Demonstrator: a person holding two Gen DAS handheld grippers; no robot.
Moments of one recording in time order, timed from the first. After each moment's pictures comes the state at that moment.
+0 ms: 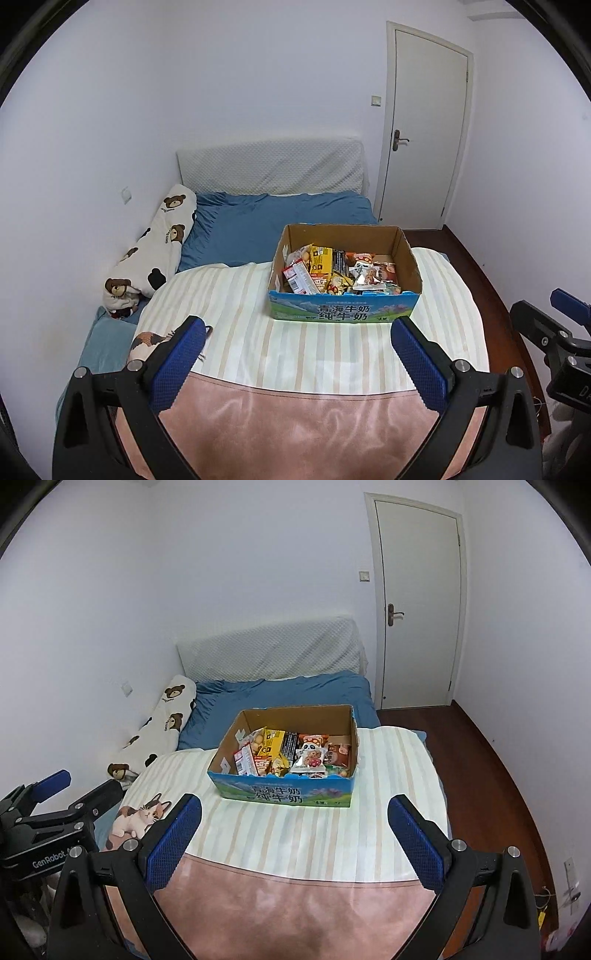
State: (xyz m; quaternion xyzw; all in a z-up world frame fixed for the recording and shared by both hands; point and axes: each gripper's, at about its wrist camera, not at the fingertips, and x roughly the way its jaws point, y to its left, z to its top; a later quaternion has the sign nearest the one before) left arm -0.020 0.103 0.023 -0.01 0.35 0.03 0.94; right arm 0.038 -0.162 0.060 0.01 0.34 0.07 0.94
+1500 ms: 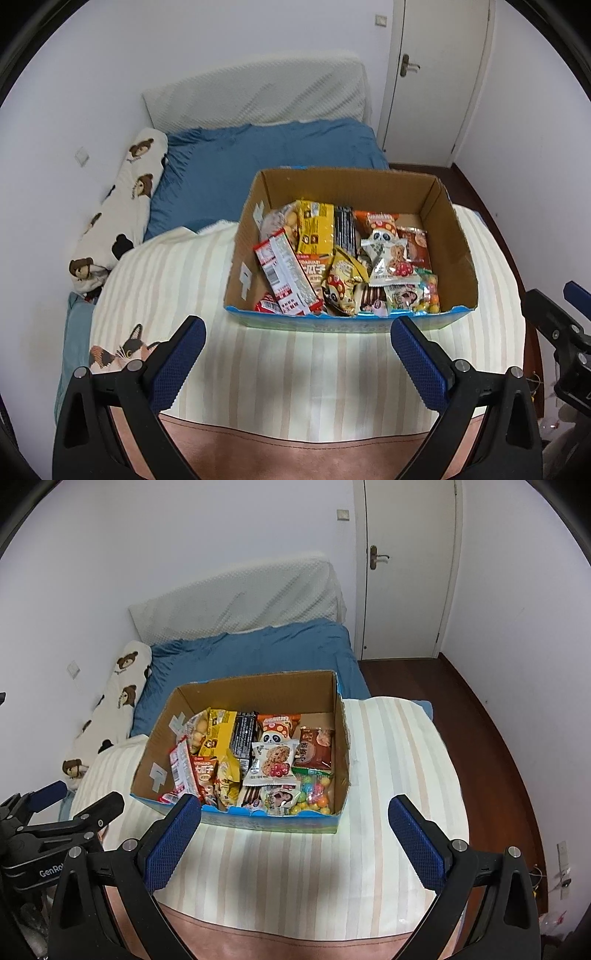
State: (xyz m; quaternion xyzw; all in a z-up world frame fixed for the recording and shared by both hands) left arm 0.195 0.087 -0.089 0.00 0.50 0.00 0.86; right arm 0.262 -0.173 -0.048 0.02 0.45 0.00 0.89
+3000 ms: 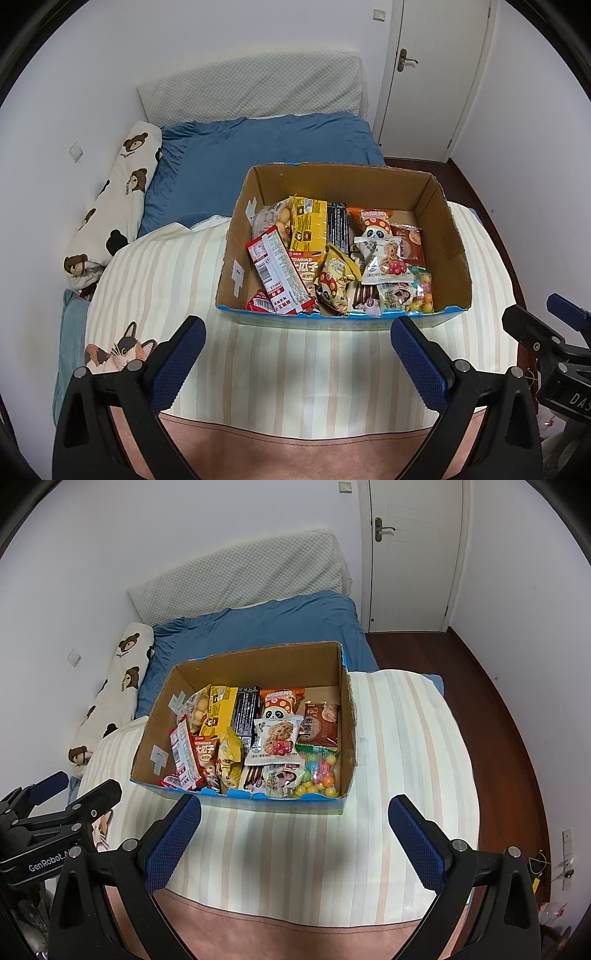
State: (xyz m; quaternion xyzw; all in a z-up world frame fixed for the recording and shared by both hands) left arm 0.203 0.083 -0.088 0.00 0.51 -0.02 0.86; right arm 0.267 -0.182 -0.062 0.04 0.50 0.01 0.87
